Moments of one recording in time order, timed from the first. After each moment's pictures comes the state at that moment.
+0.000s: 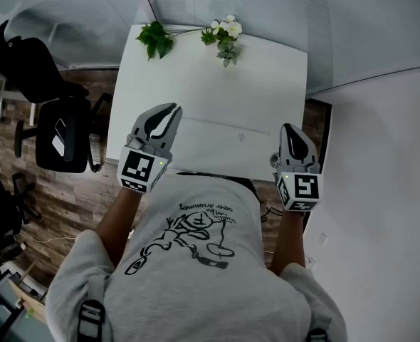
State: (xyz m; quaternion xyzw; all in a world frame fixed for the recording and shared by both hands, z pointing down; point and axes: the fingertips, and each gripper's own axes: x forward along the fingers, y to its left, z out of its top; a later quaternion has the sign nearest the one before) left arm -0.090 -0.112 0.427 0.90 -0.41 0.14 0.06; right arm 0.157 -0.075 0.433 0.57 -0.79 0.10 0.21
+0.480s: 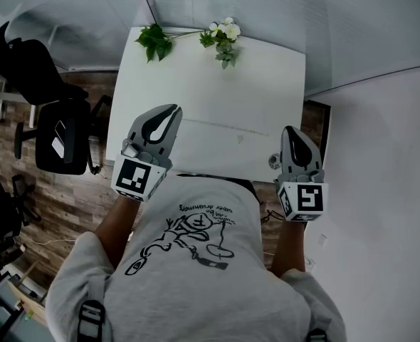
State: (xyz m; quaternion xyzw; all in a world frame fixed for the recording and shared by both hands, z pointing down) left arm -0.081 -0.107 0.376 0.90 -0.41 0.09 0.04; right arm 0.147 -0.069 0.390 0.57 -0.80 0.08 0.19
